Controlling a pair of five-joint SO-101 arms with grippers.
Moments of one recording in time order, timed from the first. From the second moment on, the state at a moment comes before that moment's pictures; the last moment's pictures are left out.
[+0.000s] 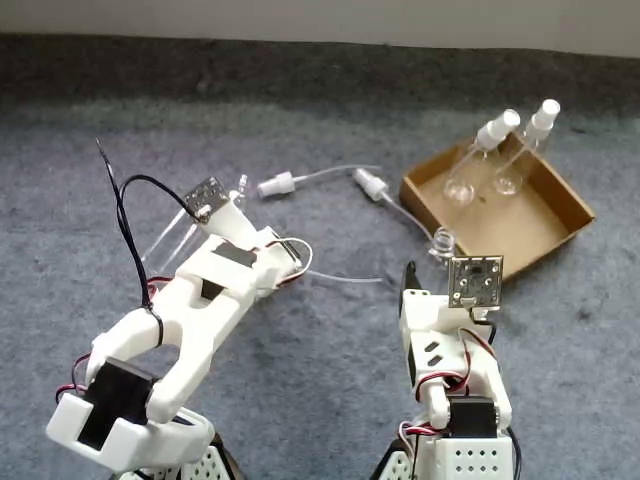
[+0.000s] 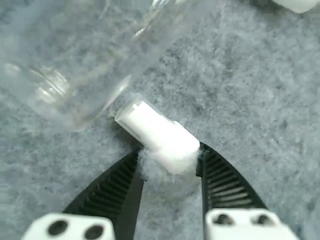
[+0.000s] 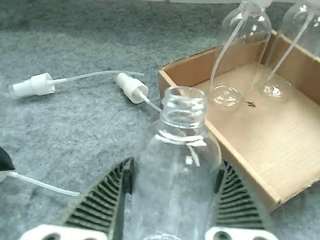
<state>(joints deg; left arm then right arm) 15.6 -6.5 47.9 32.6 62.7 -4.7 -104.5 95.4 41.9 2.2</state>
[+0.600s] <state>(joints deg) 15.6 -6.5 47.9 32.6 15.1 -4.7 -104.5 95.4 41.9 2.2</state>
